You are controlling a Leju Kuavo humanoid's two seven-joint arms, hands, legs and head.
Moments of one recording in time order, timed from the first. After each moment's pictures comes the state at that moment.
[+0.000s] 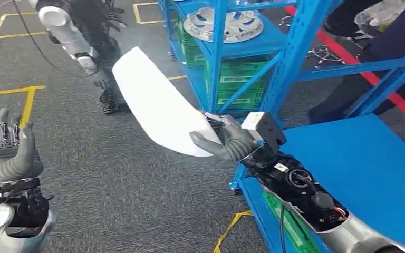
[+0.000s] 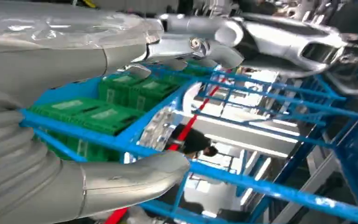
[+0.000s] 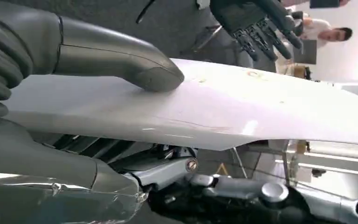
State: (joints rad) left arm -0.27 0.09 -0.33 -1.33 0.30 0.19 -0.46; right arm -0.32 -0.18 0.44 -1.71 -0.21 0.10 -0.07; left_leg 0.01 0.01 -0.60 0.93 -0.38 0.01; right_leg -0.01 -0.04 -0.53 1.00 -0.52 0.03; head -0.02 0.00
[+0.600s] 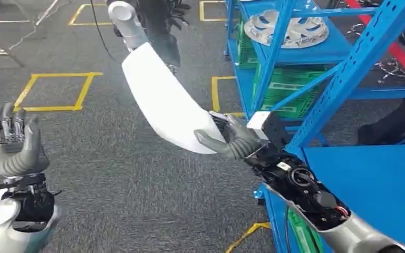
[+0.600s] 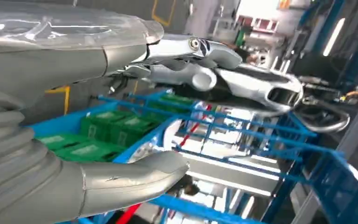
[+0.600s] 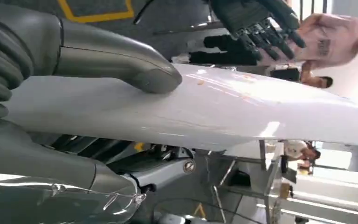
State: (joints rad) left arm -0.28 0.09 -0.33 -1.32 0.29 0.19 -0.47; right arm -0.33 -0.18 0.44 -1.68 -0.21 0.12 -0.08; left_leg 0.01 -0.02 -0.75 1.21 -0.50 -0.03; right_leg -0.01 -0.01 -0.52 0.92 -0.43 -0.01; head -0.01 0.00
